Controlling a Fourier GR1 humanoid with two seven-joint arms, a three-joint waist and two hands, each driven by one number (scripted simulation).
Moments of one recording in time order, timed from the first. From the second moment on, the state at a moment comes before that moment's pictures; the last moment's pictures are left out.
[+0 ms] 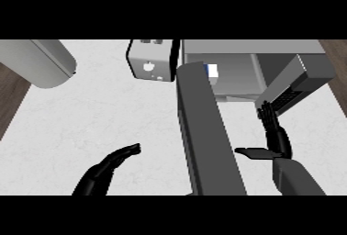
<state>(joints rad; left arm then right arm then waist) 0.24 0.19 -0.41 -1.76 0.10 0.01 -0.34 -0.51 -0.18 -0.31 -0.23 0.08 0.12 -1.05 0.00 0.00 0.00</state>
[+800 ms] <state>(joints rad) 0.08 0.19 -0.56 -1.54 -0.16 -0.01 -0.26 -0.21 -0.24 -0.25 -0.65 -0.03 0.27 -0.96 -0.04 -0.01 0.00</state>
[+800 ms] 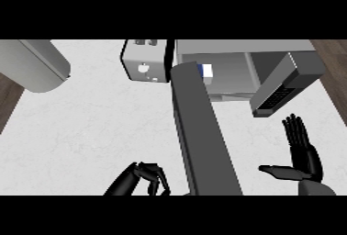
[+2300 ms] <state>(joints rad) -0.58 0.01 -0.95 -1.01 0.22 0.46 -0.21 0.14 -0.36 -0.17 -1.55 -0.38 0.51 -0.55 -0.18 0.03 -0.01</state>
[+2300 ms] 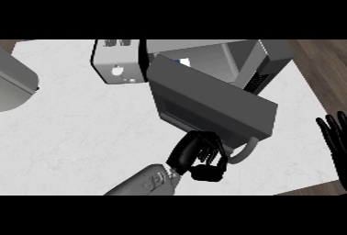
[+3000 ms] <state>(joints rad) -0.74 0.00 -0.84 -0.97 0.44 0.61 -0.38 0.08 -0.41 -0.18 -1.61 -0.48 0.55 -0.50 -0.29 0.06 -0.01</state>
